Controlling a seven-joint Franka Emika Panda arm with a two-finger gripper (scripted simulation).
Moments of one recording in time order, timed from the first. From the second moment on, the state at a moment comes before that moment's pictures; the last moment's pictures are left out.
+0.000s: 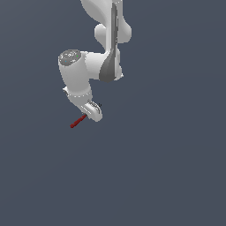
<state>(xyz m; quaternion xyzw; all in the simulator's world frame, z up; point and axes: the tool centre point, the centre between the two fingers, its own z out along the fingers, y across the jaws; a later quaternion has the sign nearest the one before) -0.047 -0.131 0.157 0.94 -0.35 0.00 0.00</state>
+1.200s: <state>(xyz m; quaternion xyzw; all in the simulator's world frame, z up) 0.025 -0.200 0.325 0.94 -0.35 0.00 0.00</state>
